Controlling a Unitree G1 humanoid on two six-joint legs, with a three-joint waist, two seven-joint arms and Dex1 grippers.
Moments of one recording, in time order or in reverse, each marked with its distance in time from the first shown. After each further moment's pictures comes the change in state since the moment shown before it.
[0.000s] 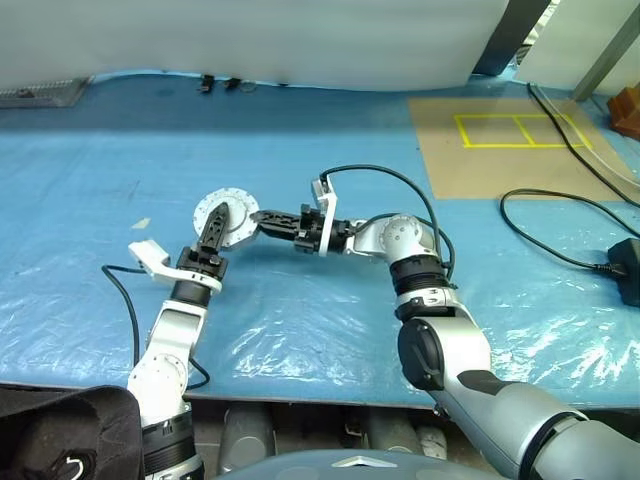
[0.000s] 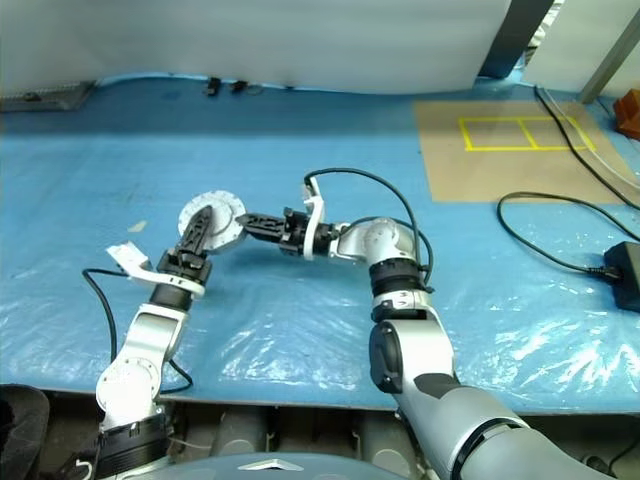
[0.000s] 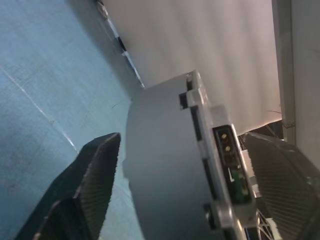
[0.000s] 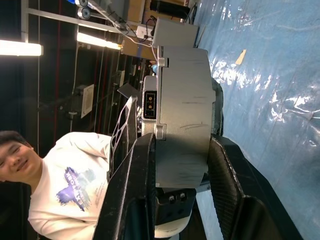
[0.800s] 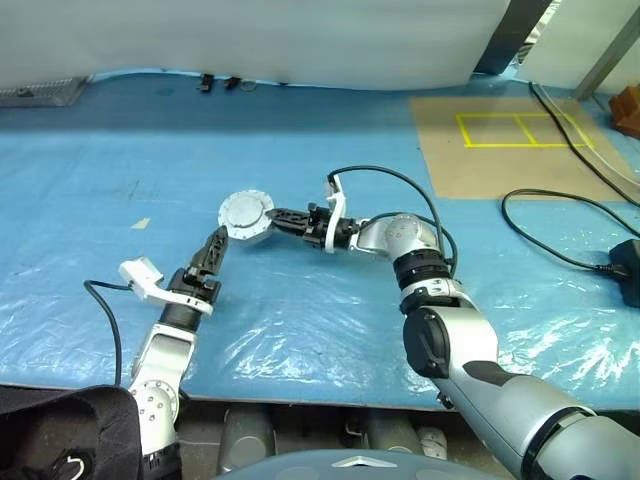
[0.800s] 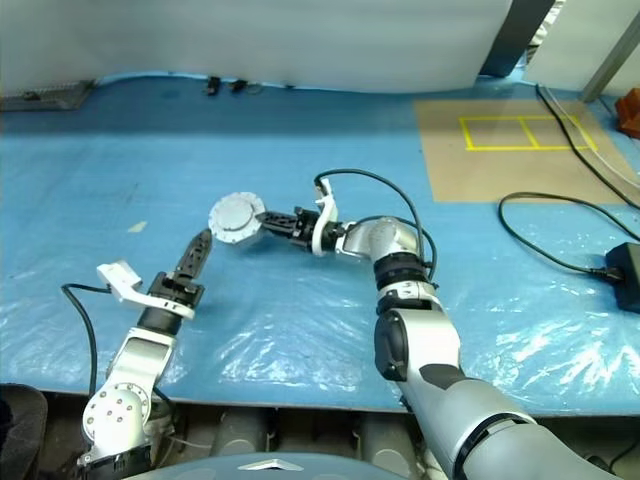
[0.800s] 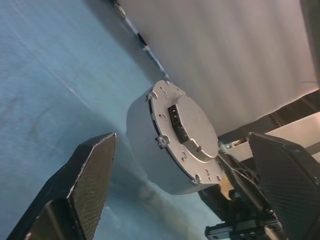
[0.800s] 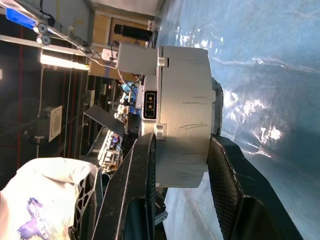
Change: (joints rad) left arm 0.125 0.010 -0.006 -0.083 0.119 0.007 -0.062; right arm -0.062 -0.041 -0.056 0.168 -0.088 -0.139 -0.037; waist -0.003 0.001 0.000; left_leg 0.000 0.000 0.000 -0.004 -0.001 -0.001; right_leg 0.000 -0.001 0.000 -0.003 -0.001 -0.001
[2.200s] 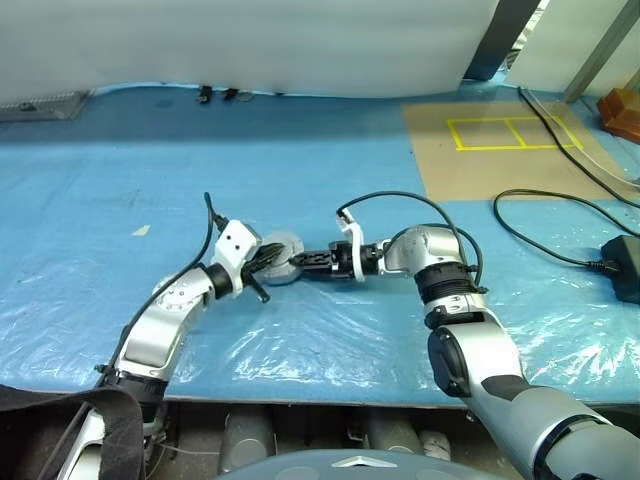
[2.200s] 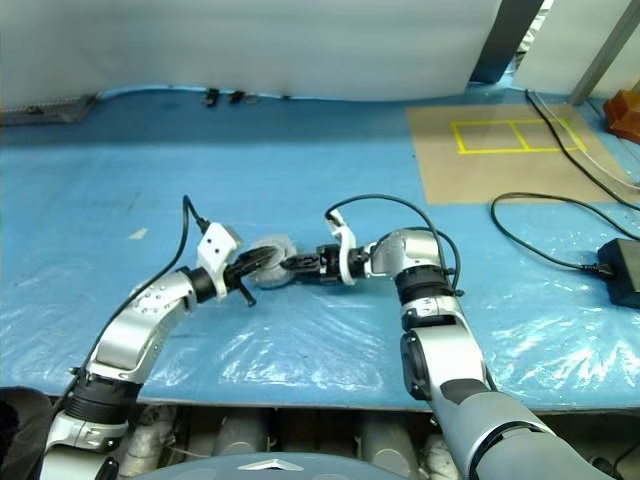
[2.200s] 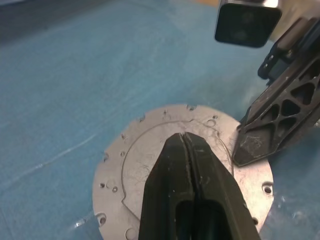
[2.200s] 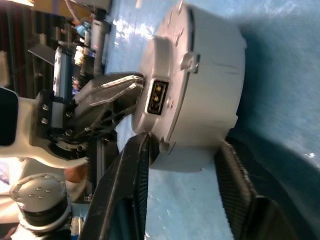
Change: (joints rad) left arm -0.281 0.434 -0.447 0.236 0.870 -0.143 -0.421; right arm 0.138 -0.136 0.248 -0.137 -0.185 0.200 0.213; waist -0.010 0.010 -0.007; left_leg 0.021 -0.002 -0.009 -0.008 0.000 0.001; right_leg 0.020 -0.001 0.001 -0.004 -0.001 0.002
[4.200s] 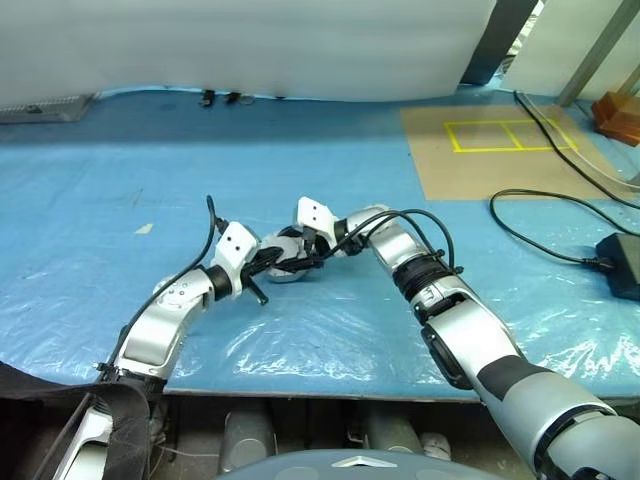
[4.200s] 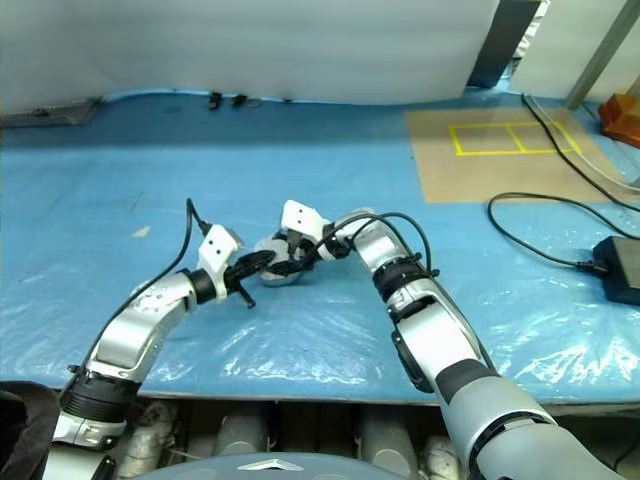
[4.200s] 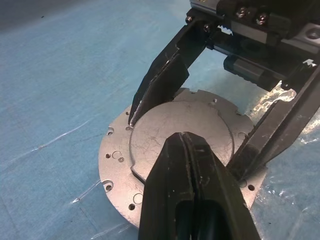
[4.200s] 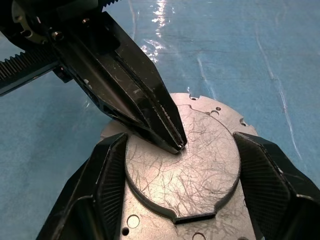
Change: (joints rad) left arm -0.014 0.016 -0.019 0.020 -0.014 0.031 0.005; right arm -0.111 -0.023 0.432 0.232 -0.464 -1.308 0.230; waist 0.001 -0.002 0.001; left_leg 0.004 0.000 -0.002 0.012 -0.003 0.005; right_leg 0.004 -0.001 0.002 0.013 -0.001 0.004
